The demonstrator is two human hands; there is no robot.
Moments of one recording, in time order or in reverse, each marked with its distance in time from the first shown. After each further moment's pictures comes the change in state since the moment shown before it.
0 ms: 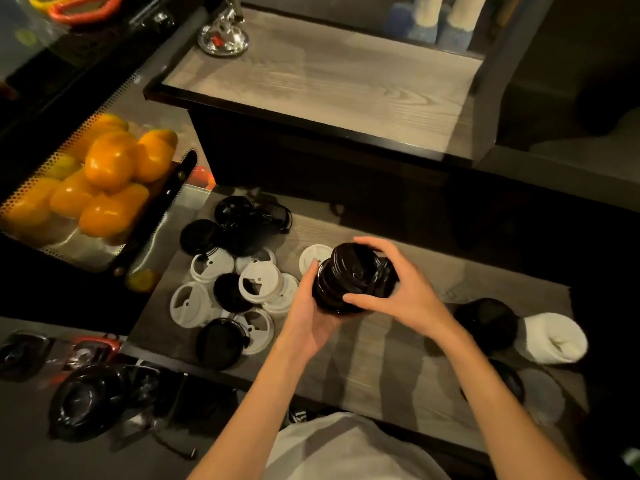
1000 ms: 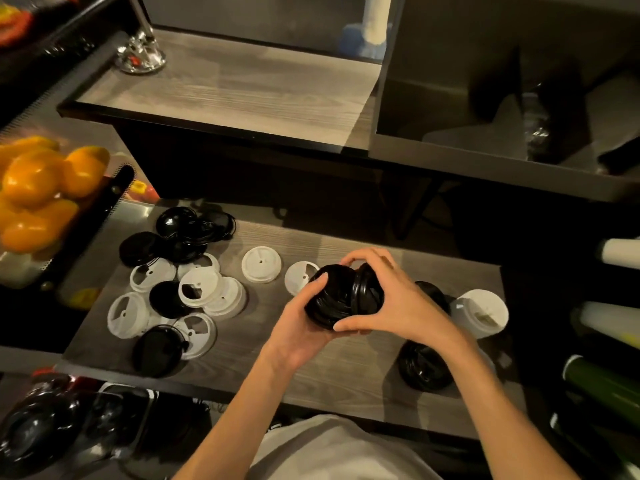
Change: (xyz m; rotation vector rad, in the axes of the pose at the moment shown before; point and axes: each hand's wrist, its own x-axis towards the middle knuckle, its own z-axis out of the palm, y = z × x) left_hand -0.013 -0.074 0.072 0.120 -0.256 -0.051; right_hand -0.078 0.025 -0.085 -0.182 -0.089 0.082
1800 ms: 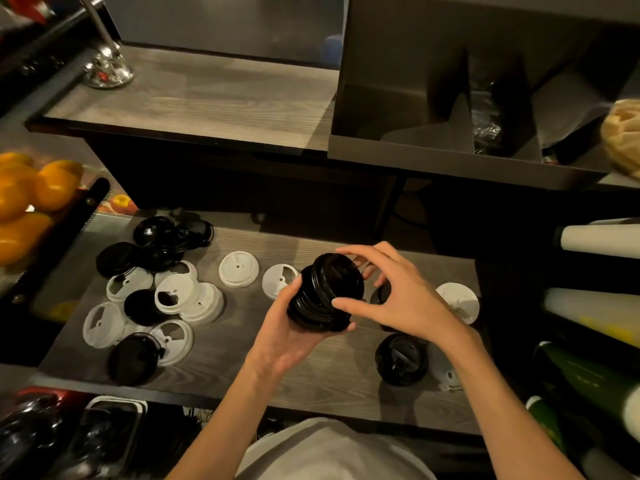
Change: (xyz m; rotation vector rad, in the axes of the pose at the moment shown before) left_hand 0.001 -0.020 0.025 -0.008 -0.067 0.009; right_hand -0.033 0.023 -0.037 -0.020 0.145 -0.105
